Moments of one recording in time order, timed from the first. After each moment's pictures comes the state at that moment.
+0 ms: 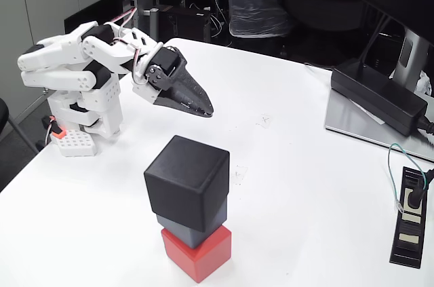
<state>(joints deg) -6.9 190.7 177.1 38.6 5.3</state>
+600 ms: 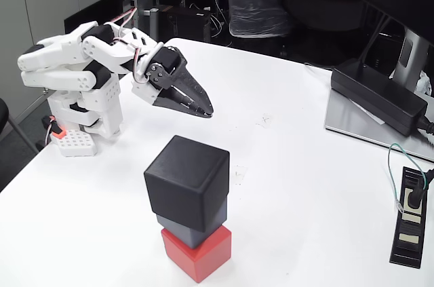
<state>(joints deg) -6.9 190.7 177.1 38.6 0.4</state>
